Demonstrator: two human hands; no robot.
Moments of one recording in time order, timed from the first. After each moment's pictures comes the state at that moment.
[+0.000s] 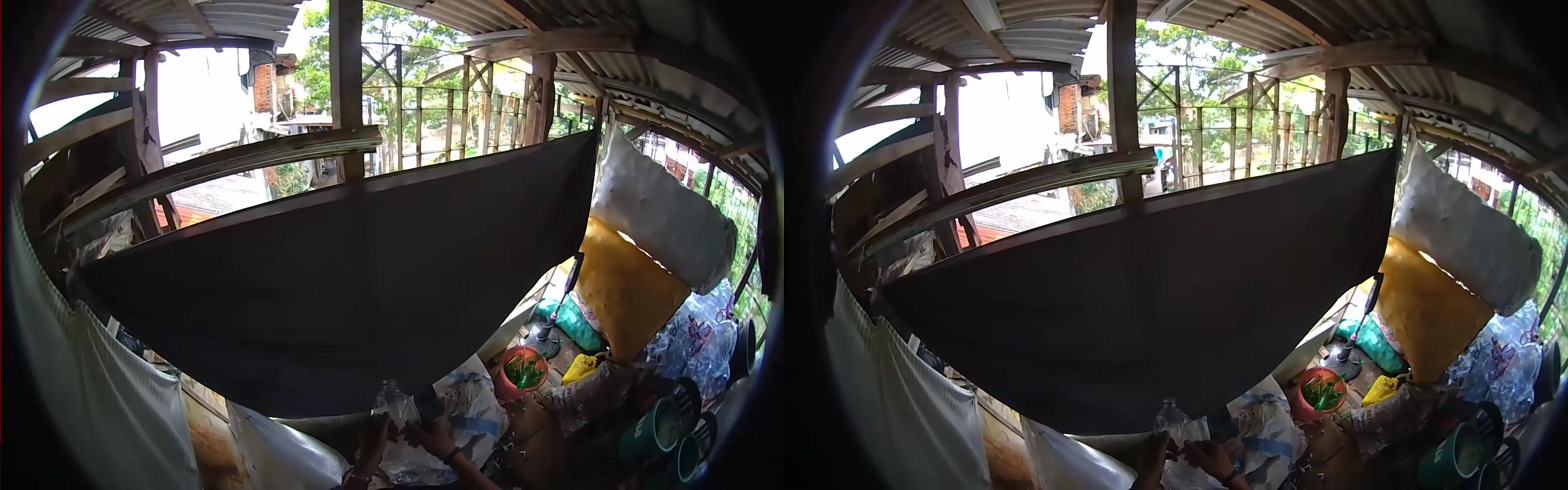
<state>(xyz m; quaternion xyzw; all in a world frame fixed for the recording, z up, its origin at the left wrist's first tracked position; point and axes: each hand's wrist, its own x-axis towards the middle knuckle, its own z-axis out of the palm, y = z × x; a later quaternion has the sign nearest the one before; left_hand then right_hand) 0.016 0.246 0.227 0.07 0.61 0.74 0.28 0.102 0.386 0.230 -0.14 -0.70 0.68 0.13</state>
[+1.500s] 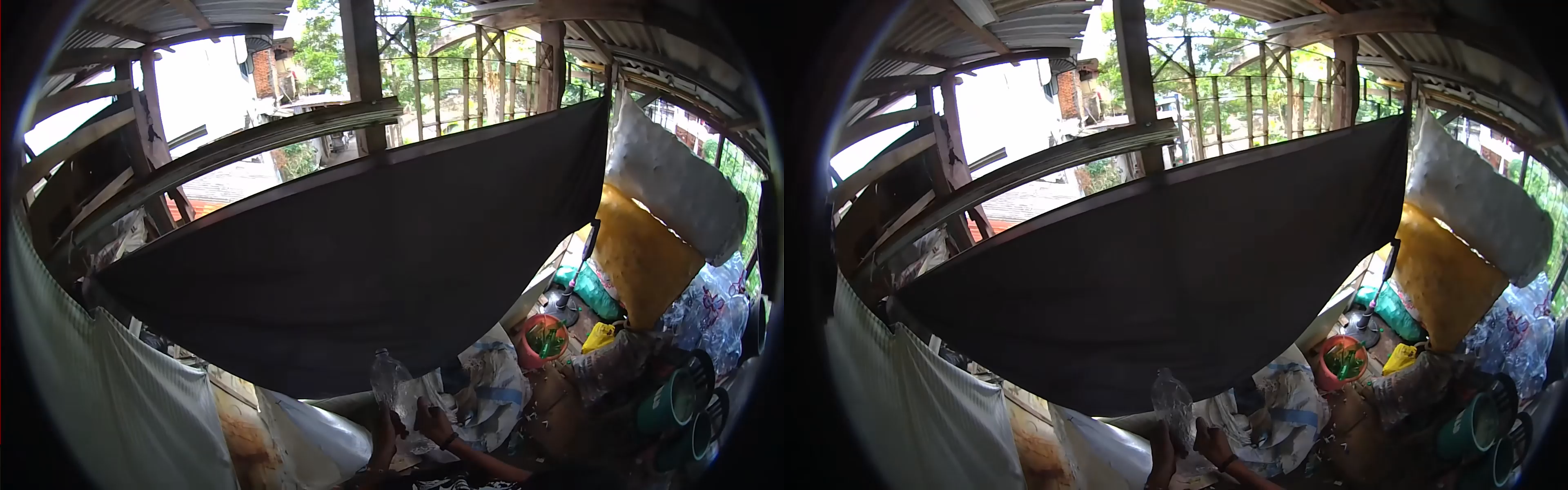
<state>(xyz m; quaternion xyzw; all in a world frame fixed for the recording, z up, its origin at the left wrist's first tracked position) 0.030 0.179 0.247 -0.05 0.65 0.72 0.23 0.073 0.314 0.172 -0.22 -0.77 0.60 0.06</state>
